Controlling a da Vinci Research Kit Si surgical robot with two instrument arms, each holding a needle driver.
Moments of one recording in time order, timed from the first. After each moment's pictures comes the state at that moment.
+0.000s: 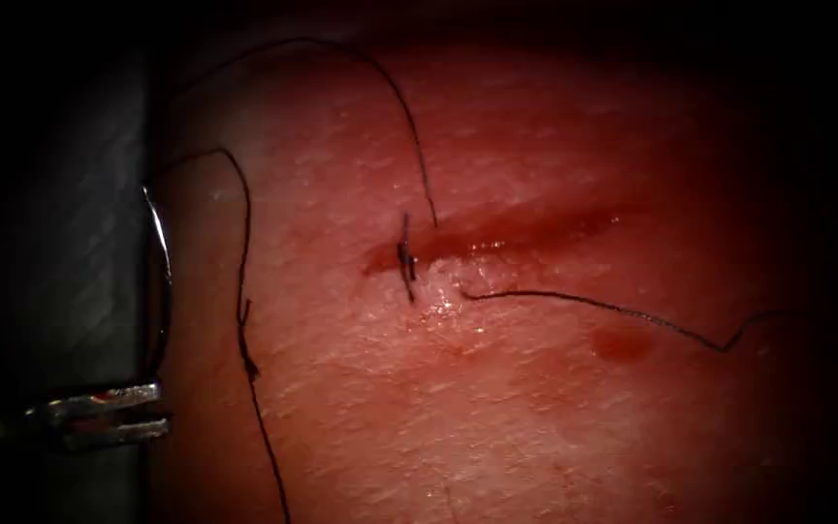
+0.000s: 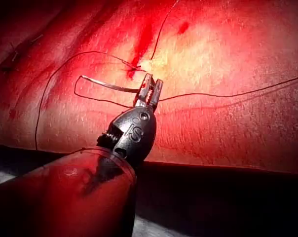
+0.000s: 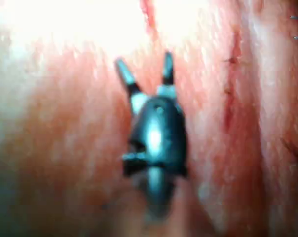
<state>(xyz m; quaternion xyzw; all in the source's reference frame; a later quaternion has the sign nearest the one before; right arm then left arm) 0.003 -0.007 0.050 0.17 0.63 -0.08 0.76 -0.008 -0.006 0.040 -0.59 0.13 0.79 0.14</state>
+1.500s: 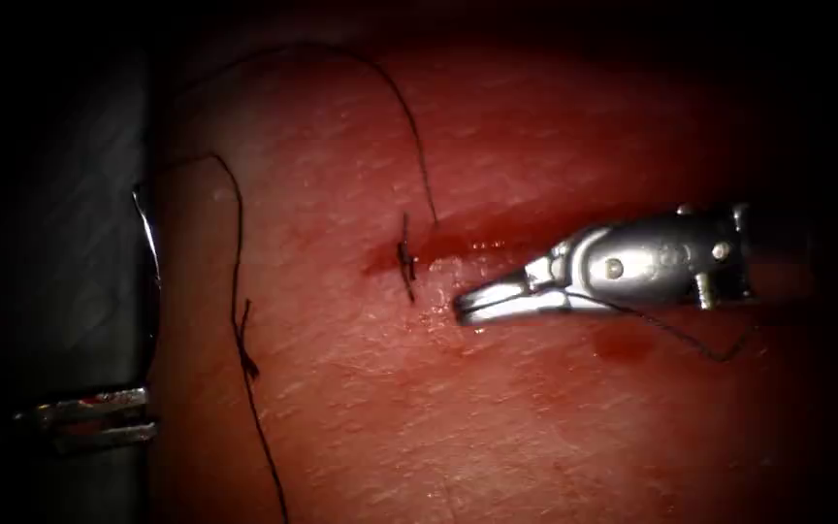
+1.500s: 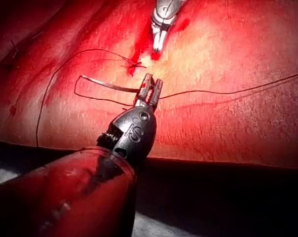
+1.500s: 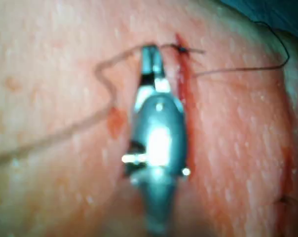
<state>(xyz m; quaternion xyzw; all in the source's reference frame) 0.021 -0.016 0.054 0.16 0.67 -0.12 0.72 -0.008 -0.006 0.040 -0.59 0.12 0.79 0.14</state>
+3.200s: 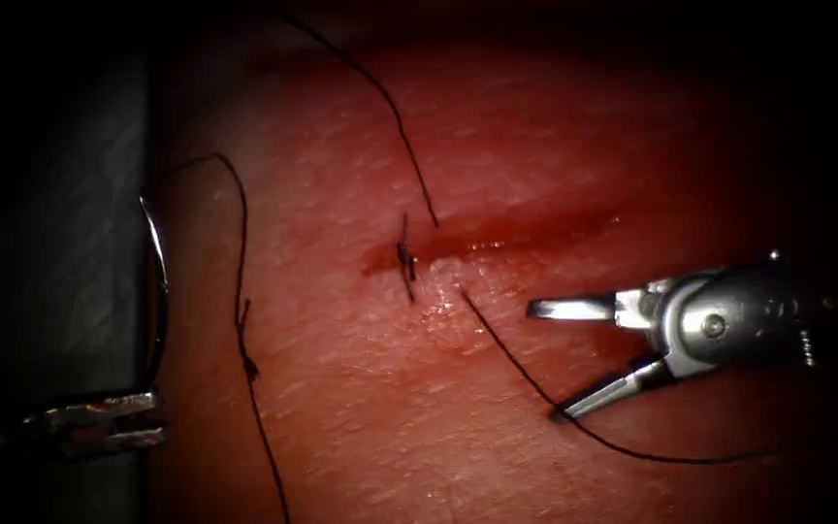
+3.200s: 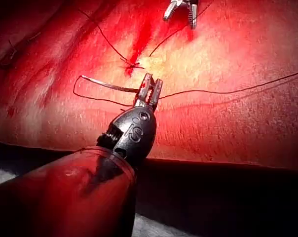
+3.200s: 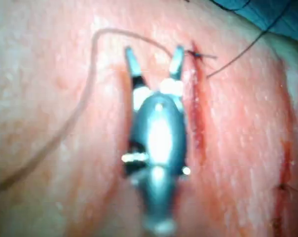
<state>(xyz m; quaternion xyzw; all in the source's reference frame) 0.017 -0.016 0.048 0.17 0.66 -0.11 0.72 -0.008 -0.006 0.040 -0.59 0.13 0.79 0.14</state>
